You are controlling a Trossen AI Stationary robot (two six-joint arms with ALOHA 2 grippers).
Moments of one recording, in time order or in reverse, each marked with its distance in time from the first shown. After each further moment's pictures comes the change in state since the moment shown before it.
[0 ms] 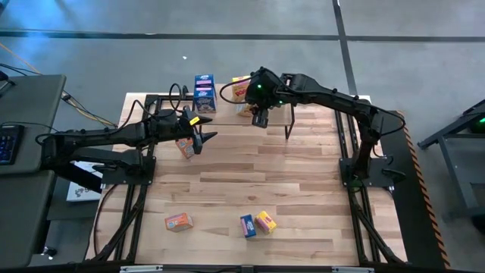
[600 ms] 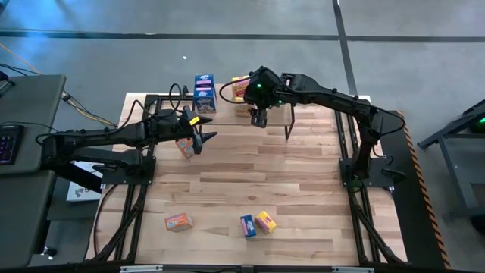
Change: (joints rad) left arm 0.000 0.000 0.000 0.000 0.000 0.000; right arm 0.000 0.000 -0.001 0.034 -0.022 -0.023
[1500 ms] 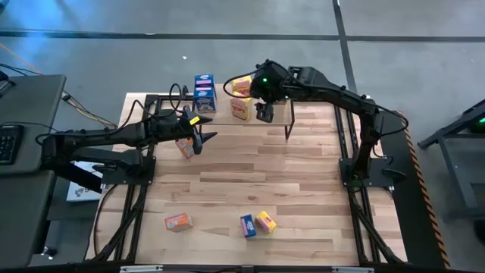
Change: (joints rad) left arm 0.000 0.000 0.000 0.000 0.000 0.031; right arm 0.001 -0.002 0.149 -0.182 0.097 0.012
